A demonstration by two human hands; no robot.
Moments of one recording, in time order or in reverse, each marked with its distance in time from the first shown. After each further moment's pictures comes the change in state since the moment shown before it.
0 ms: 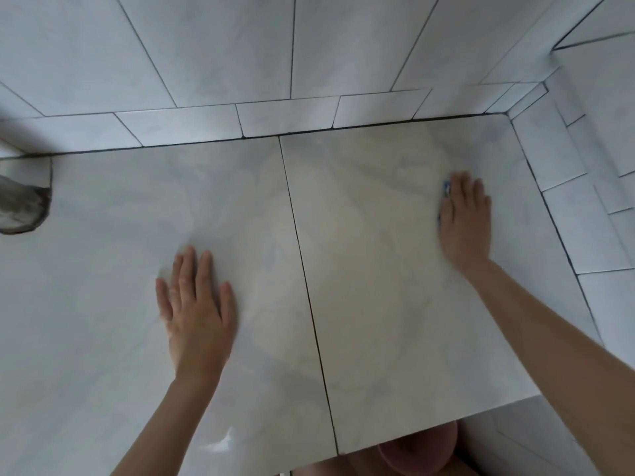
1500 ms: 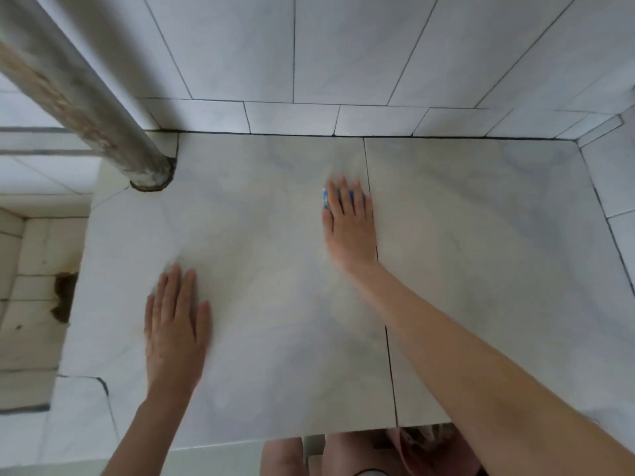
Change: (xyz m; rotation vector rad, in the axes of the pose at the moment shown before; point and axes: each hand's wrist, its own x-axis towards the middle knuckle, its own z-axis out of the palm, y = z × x) left_hand -0.048 -0.142 -0.050 -0.039 0.016 -0.052; right_hand -0.102 -0.279 0.014 0.133 -0.025 -0.428
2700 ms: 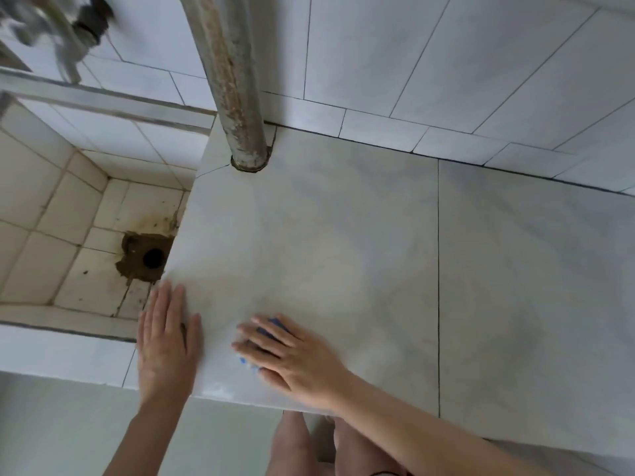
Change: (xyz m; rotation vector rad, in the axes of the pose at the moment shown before) left_hand -0.062 -0.093 -0.035 -0.041 0.034 -0.252; right_hand -0.180 -0.128 0.030 0.030 -0.119 -1.029
